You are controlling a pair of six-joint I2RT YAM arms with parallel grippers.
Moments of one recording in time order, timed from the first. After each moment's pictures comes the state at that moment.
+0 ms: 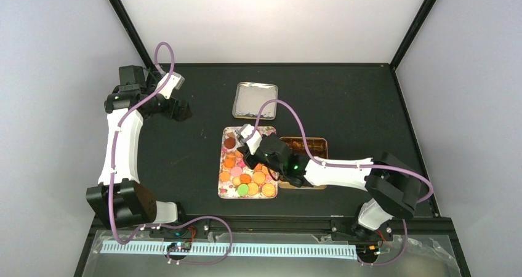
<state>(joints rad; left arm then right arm) 0.21 1.34 1.37 -0.95 0.51 0.52 1.10 1.57 0.84 0.41 0.17 0.05</state>
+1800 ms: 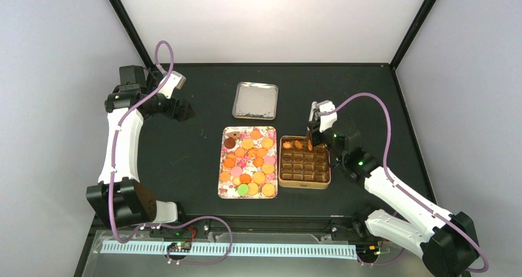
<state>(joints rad) 0.21 1.35 1.37 -0.95 0.59 0.53 0.59 0.95 0.61 0.05 0.18 0.04</state>
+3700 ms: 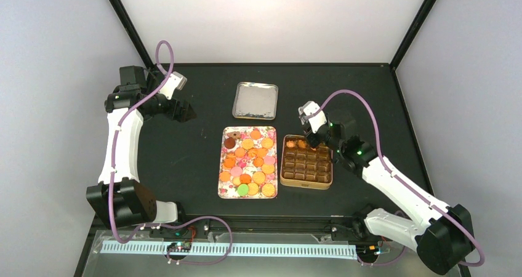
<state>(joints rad) 0.21 1.35 1.37 -0.97 0.64 0.55 0.56 1.04 0.73 -0.12 -0.06 -0.25</state>
